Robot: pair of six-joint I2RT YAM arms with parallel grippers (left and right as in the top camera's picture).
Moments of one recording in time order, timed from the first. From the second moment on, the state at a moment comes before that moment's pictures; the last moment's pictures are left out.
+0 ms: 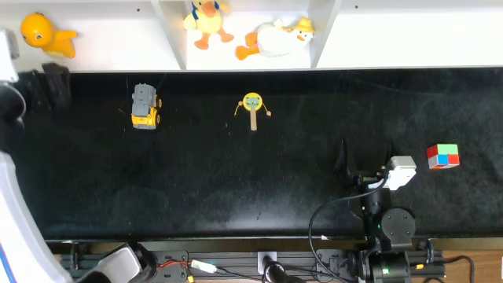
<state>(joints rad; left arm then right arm) 0.50 1.33 1.52 -1.02 0.28 0.17 0.07 0.01 0.02 -0.01 0.01 0.25</state>
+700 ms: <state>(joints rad) 0.14 1.10 1.21 -1.03 0.09 -0.05 0.07 0.01 0.02 -0.01 0.01 0.25</state>
